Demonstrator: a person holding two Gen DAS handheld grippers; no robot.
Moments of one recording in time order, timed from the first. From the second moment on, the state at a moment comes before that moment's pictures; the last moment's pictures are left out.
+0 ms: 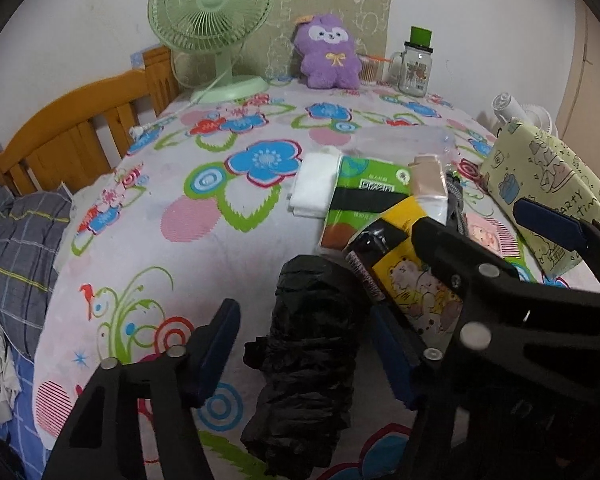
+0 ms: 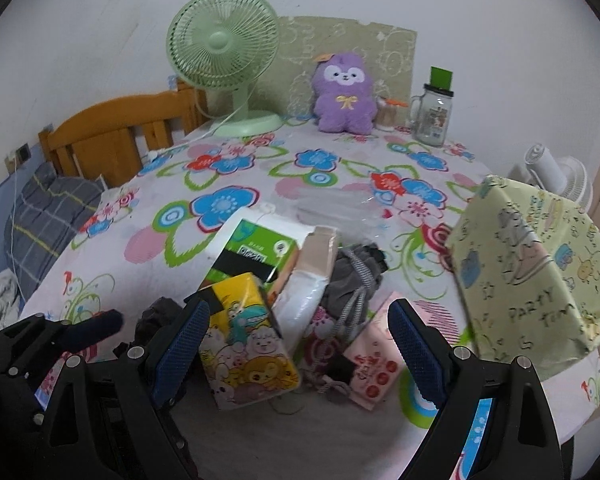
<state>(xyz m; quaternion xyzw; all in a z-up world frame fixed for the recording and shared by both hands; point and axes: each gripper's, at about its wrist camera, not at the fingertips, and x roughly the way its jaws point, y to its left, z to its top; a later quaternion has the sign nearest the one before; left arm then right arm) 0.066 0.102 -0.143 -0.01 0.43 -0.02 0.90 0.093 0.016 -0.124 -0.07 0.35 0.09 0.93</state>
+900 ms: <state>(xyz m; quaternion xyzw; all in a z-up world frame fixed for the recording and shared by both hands) 0.072 0.093 -0.142 -0.01 0.43 -0.05 0.90 0.099 0.017 -0.134 -0.03 0.39 0.14 0.91</state>
